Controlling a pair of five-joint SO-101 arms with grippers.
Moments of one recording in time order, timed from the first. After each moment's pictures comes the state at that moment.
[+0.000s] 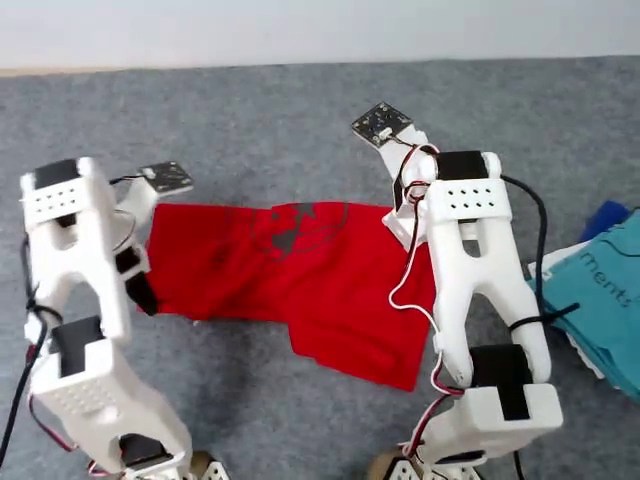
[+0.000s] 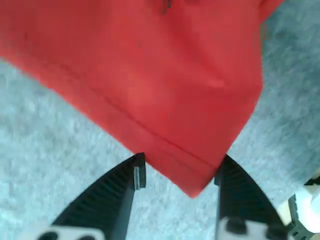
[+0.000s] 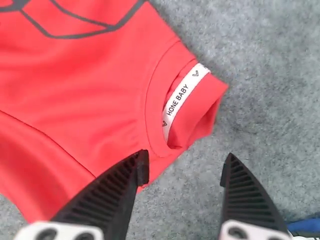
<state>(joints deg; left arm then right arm) -20.2 18.2 -3.1 98.9 -61.7 -7.6 4.0 0.7 78.2 32.9</state>
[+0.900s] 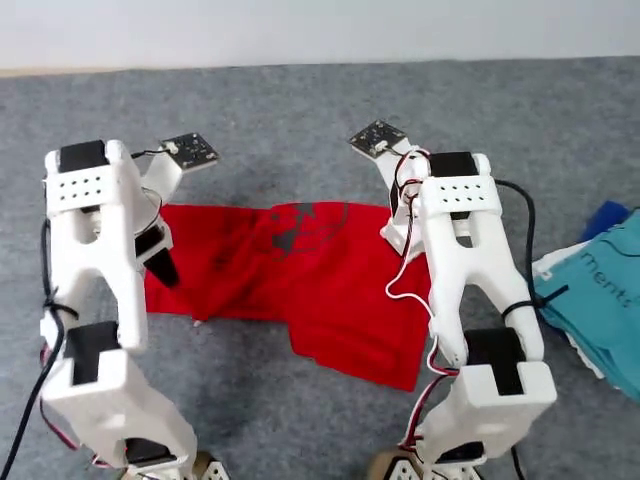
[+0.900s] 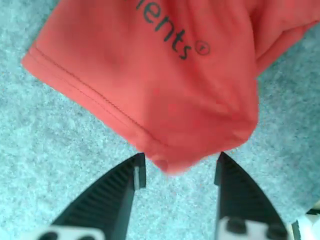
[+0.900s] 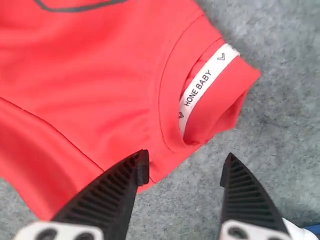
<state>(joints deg) -14.9 13.5 -7.3 98.9 -54.1 -7.6 9.8 0.4 80.4 32.9</state>
